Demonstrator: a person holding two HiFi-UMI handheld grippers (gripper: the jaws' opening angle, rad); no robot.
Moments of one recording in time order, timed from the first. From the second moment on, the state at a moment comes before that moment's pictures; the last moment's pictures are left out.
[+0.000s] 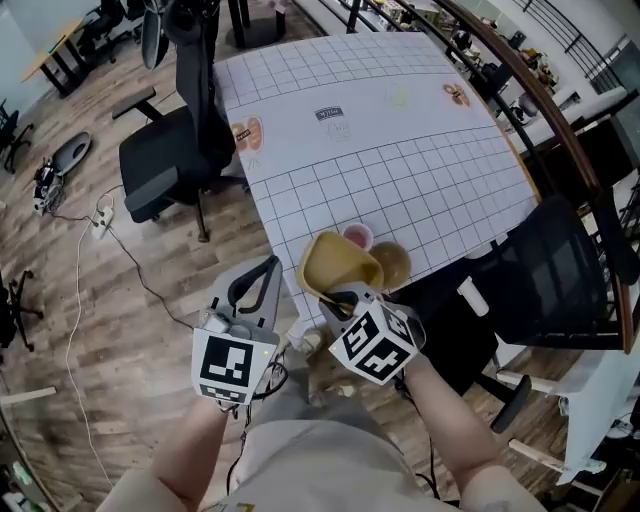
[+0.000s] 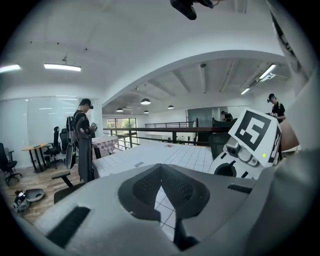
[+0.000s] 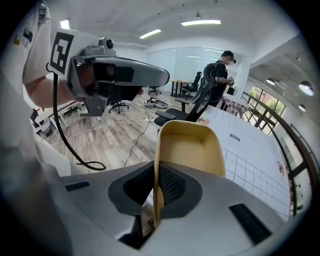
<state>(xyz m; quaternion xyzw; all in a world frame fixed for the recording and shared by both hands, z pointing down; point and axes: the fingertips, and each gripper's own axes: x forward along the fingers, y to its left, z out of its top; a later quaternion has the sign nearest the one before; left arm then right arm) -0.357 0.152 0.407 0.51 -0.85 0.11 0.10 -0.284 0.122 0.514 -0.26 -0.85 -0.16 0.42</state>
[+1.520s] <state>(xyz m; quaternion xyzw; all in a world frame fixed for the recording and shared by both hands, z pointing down) -0.361 0.142 0.548 0.56 -0.78 0.12 0.24 -0.282 0.145 0.660 -0.25 -0.80 -0.09 0.55</state>
